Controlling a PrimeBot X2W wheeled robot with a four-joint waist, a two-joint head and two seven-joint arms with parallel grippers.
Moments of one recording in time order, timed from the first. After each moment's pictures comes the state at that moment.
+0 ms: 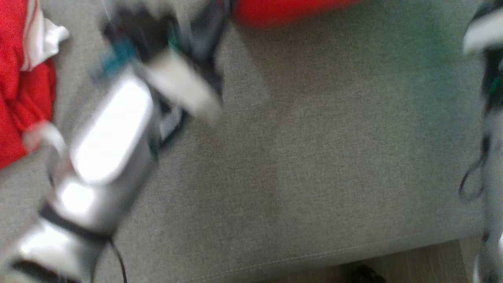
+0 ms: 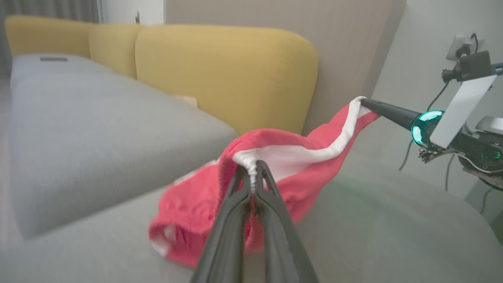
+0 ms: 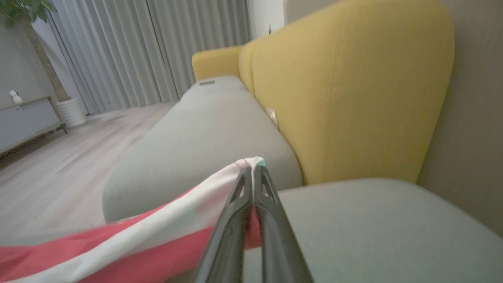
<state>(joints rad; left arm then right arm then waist) -0.91 0.23 -0.70 0.33 -0.50 -0.12 -0.26 -0.86 -0.23 -0.03 0.48 0.34 0.12 -0.09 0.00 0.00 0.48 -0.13</state>
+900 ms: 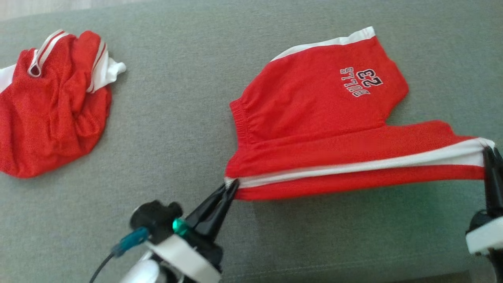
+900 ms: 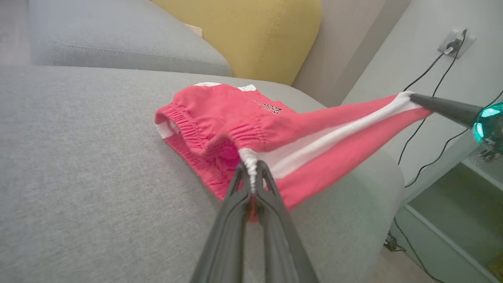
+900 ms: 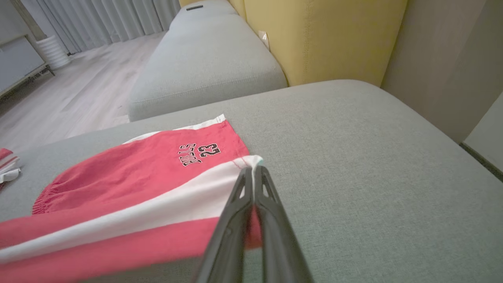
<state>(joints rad) -0.09 0.29 -0.63 0.02 -0.47 -0.13 -0.24 0.17 -0.04 -0.27 -0.43 0.32 0.12 0.39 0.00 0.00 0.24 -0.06</state>
